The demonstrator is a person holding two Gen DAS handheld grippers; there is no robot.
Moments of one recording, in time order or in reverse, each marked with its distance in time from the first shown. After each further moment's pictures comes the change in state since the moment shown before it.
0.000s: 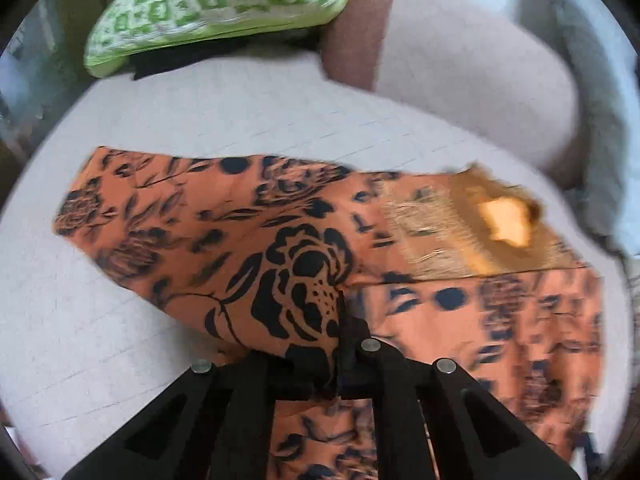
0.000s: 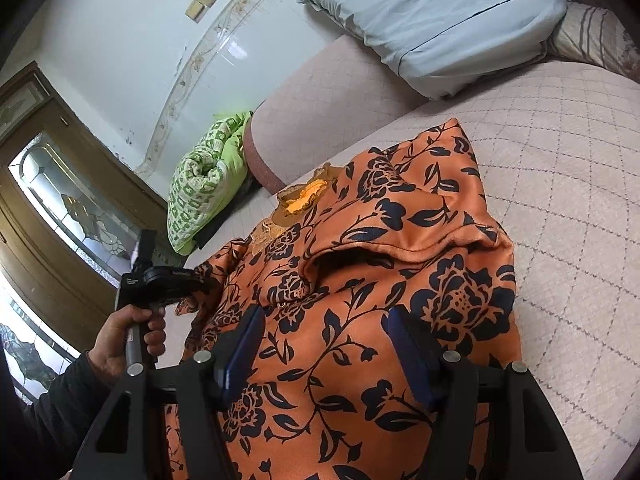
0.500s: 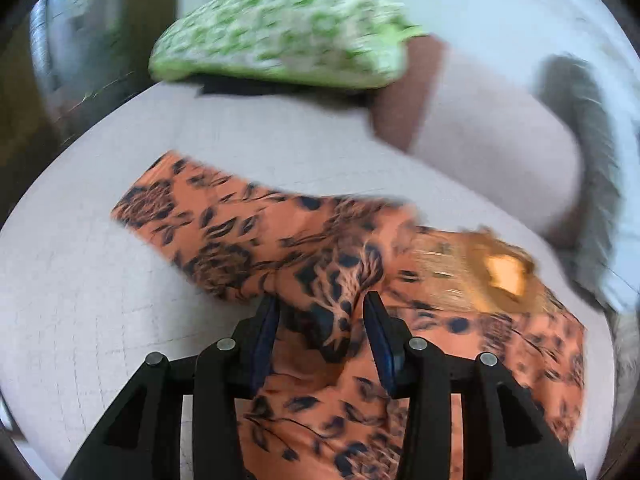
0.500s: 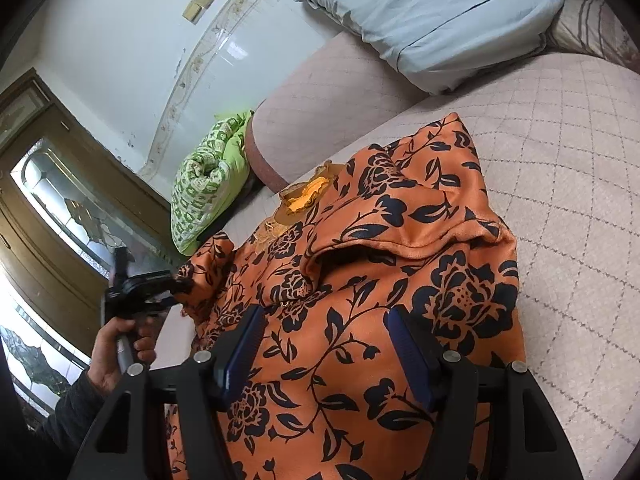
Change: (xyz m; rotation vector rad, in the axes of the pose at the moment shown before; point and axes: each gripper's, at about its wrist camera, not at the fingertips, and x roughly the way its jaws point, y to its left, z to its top) left arm -0.062 0.027 -0.013 -0.122 -0.216 0.071; right arm 0.000 -0.002 0.000 0.021 0.006 0.020
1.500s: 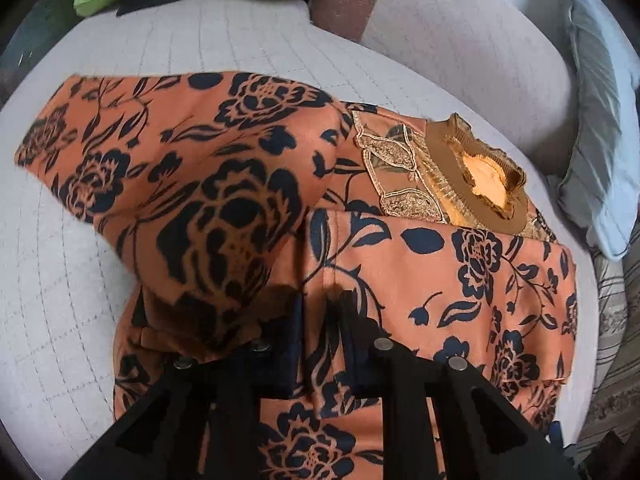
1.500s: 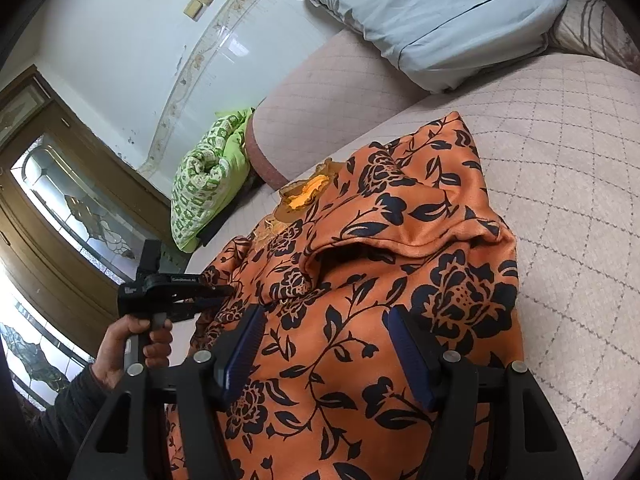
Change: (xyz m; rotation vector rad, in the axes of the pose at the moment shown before) left arm 0.108 -0.064 -0.024 0.036 0.352 -0.130; right arm 0.000 0.000 -0.001 -0.013 0.006 -0.009
